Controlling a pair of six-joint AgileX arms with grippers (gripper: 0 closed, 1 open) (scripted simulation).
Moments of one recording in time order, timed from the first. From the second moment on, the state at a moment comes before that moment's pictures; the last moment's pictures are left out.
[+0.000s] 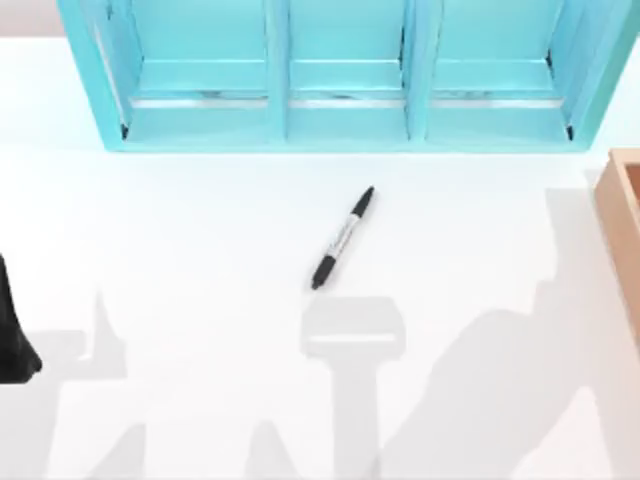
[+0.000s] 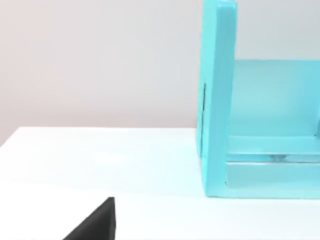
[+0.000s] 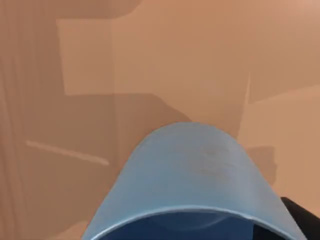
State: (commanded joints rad) left arm 0.00 0.00 0.00 0.00 0.00 0.00; right arm -0.31 1.88 1.30 -0.97 0.00 -0.29
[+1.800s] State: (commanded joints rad) left arm 0.00 0.00 0.00 0.00 0.00 0.00; right arm 0.37 1.91 1.51 -1.10 -0.04 0.39
